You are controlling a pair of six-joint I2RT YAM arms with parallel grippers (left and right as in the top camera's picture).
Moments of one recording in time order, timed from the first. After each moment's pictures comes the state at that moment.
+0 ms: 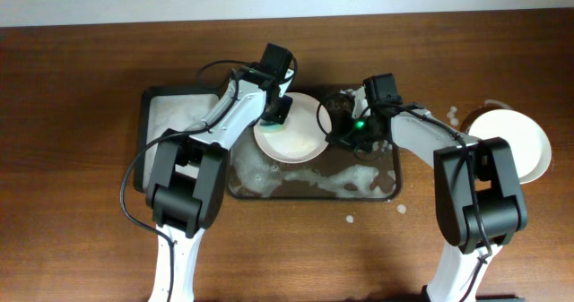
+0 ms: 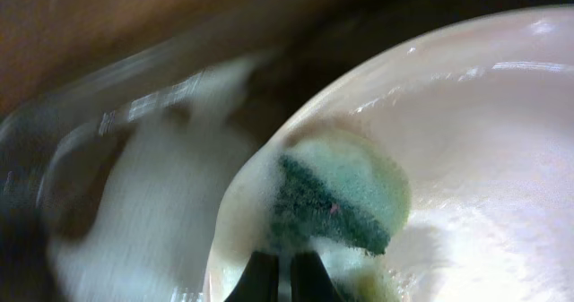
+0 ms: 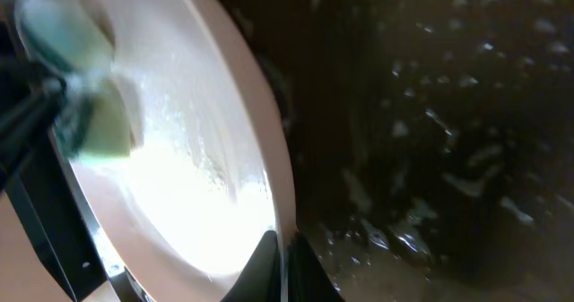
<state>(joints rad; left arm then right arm) -0.42 2.29 1.80 -0.79 -0.12 -0.01 0.18 2.01 1.19 -0.39 -0.57 0.55</state>
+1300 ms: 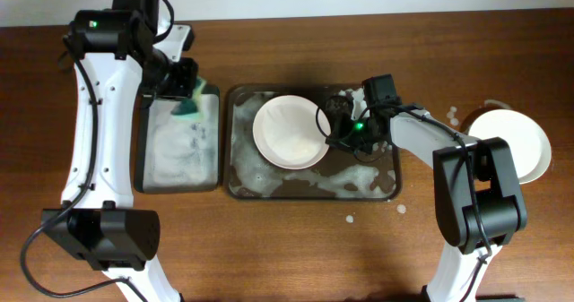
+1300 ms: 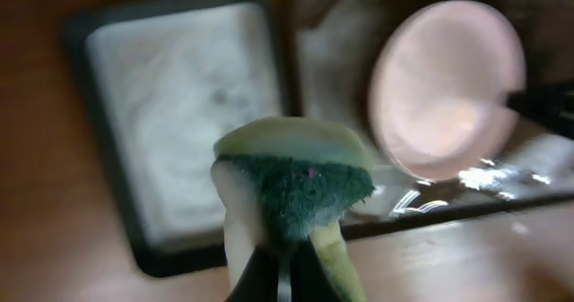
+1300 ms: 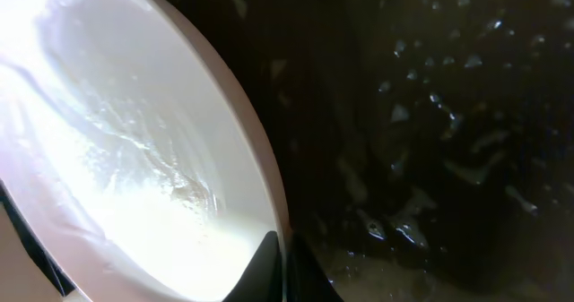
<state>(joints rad) -0.06 1.96 2.19 -1.55 0.12 0.06 0.19 2.01 1.19 -0.40 -0.57 0.52</state>
